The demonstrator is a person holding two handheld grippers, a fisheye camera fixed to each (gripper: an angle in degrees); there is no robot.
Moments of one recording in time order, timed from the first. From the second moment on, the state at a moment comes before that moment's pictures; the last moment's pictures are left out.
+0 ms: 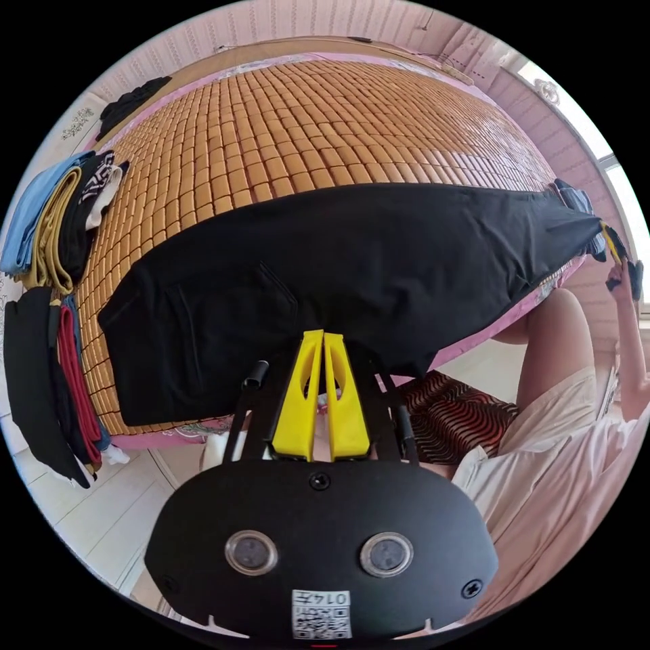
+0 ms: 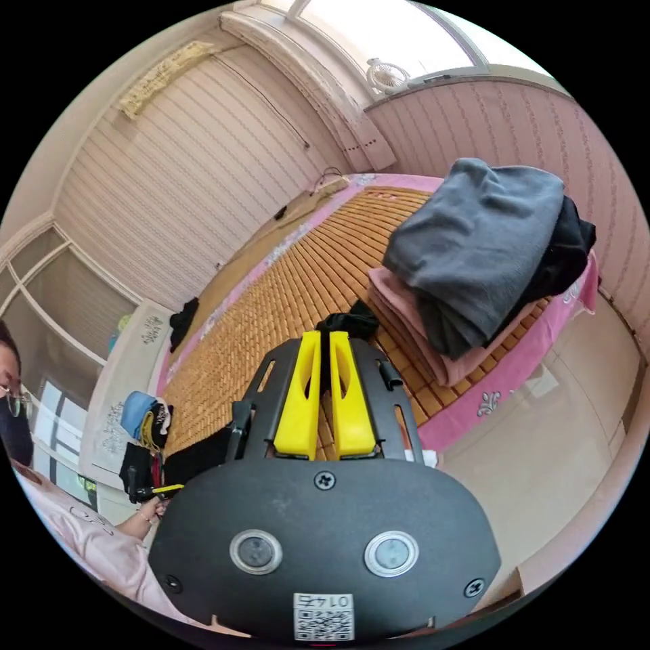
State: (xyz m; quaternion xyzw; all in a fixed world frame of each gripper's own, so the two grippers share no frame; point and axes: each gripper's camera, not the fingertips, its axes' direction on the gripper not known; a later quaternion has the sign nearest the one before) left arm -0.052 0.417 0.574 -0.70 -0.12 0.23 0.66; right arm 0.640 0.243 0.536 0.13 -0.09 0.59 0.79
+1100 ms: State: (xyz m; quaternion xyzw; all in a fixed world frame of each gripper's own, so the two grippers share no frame) left arm -0.115 0.408 0.516 -0.65 0.03 0.03 0.76; right arm 0.332 -0.119 0.640 -0.16 -0.41 0.02 0.90
